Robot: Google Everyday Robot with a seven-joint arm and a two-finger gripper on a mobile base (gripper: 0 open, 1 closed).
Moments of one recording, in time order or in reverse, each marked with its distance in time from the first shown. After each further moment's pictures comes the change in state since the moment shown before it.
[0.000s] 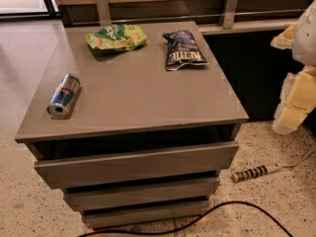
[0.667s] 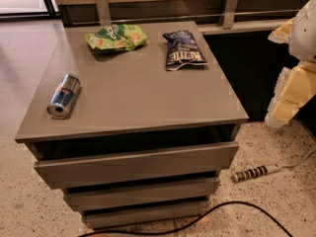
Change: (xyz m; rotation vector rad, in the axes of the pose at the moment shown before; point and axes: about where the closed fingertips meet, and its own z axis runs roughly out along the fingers) arm -0.009 -0.011 0.002 0.036 -0.050 0.007
